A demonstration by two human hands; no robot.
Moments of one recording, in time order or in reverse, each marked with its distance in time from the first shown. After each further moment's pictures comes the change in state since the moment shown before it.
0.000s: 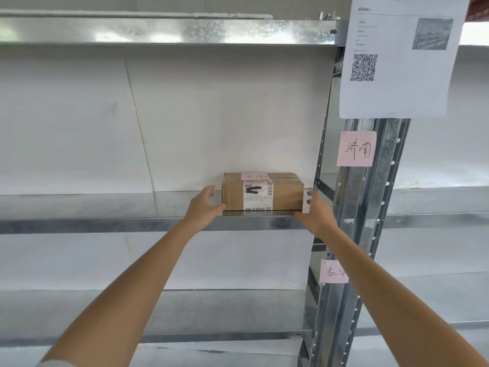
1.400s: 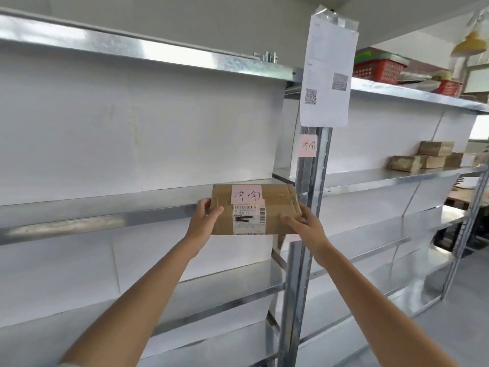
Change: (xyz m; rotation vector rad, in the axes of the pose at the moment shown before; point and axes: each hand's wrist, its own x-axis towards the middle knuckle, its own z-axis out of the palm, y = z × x) left_hand -0.121 -0.044 -0.080 -0.456 -0.319 0.109; right_hand -0.236 -0.080 0.035 0.518 0.263 0.083
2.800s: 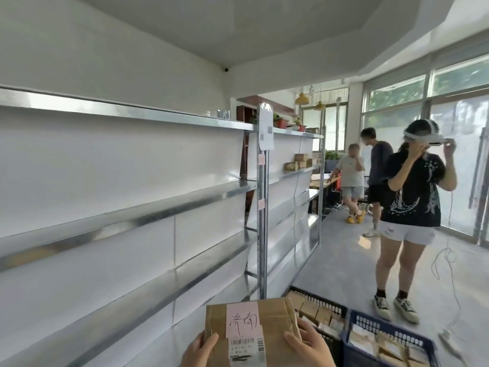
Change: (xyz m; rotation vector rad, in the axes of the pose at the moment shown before) left_hand -0.484 -0.139 -0.526 0.080 -0.572 -0.381; right_hand -0.697 -0.091 0.426 0.036 0.440 0.384
